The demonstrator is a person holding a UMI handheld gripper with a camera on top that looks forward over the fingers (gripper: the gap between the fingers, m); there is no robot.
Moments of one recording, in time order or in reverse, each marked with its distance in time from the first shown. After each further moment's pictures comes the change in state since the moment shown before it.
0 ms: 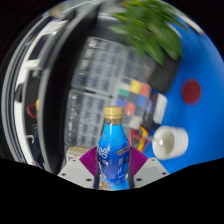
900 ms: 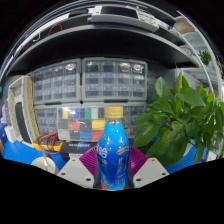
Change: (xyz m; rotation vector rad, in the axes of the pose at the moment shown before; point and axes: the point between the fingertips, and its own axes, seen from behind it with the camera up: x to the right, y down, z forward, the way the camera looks) arm 0.100 -0.178 0.042 0.184 0.241 -1.282
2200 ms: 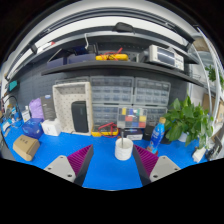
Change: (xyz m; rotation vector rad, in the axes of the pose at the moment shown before) arm -0.172 -0.026 -0.232 -0.138 -0.144 -0.061
